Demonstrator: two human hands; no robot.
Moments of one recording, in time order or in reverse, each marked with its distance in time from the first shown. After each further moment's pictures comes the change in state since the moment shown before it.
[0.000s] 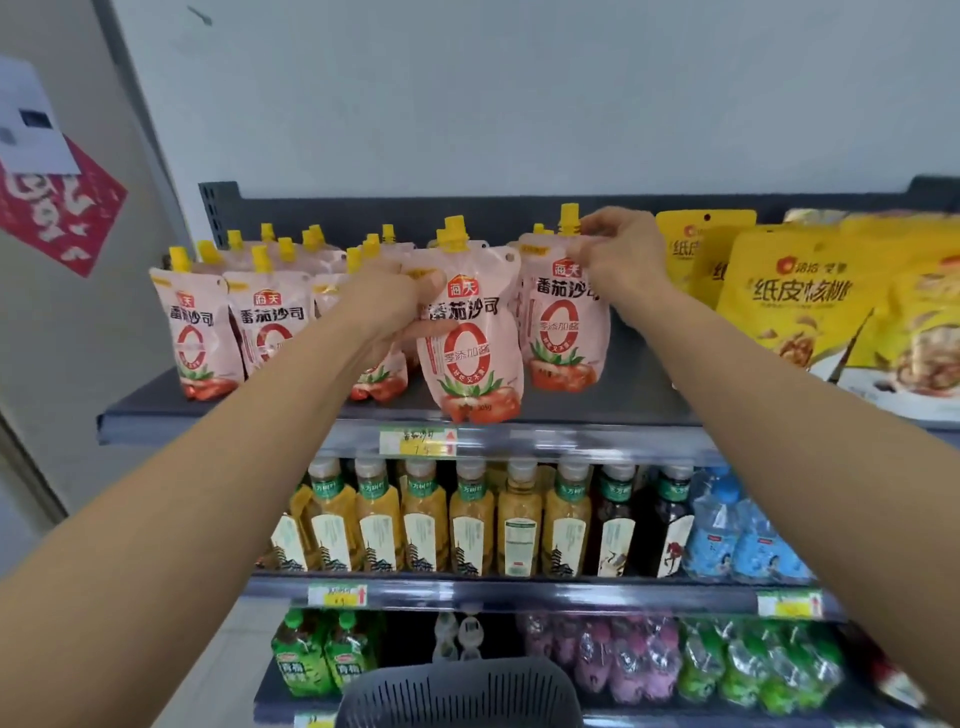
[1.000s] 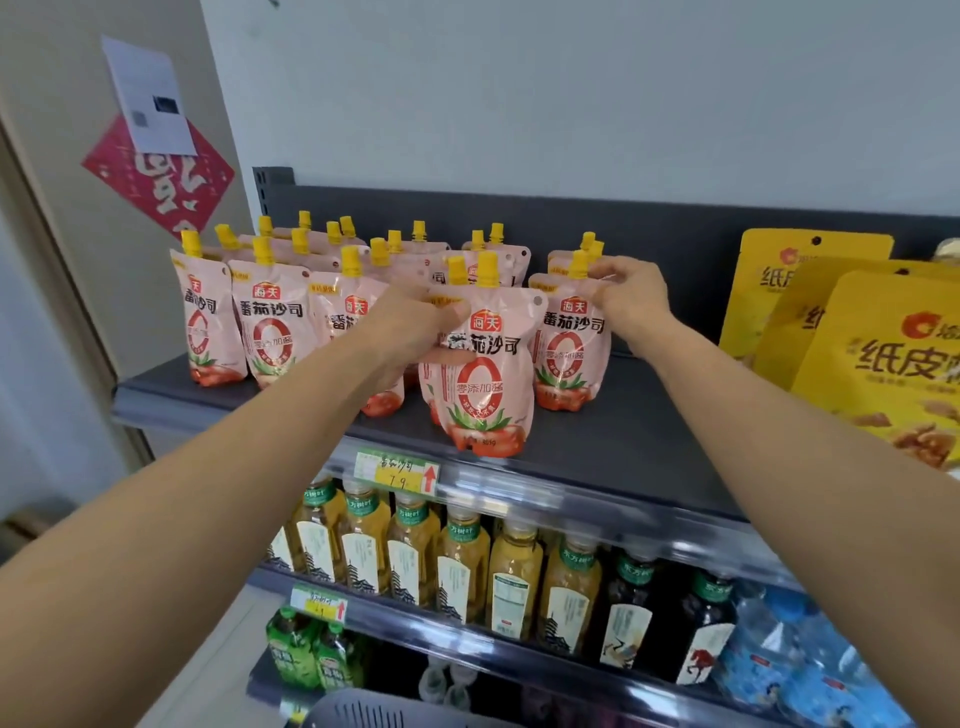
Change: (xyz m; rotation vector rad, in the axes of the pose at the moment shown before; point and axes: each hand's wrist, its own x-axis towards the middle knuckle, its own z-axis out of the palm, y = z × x) left_hand 0.056 -0.035 0.031 0.101 0.077 -0.047; right_hand 0.095 0.085 0.051 0.076 -0.272 0.059
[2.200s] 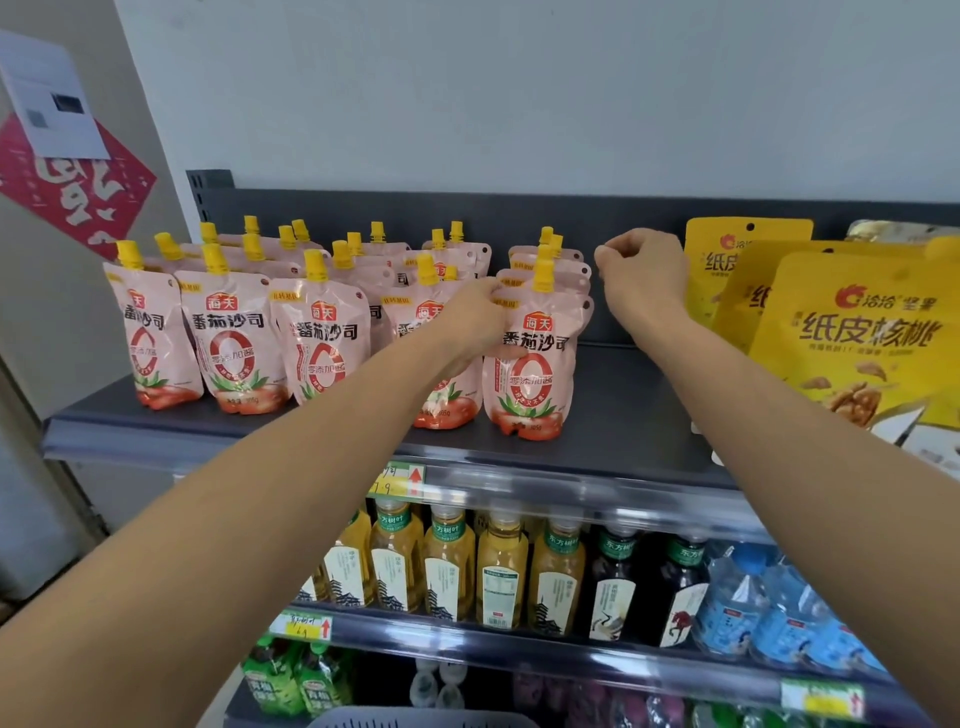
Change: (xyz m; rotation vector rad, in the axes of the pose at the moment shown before) left_hand 0.023 0.006 0.063 0.252 -0.178 0.038; right_hand -0.047 -0.033 -0.027 -0.244 0.380 -0.077
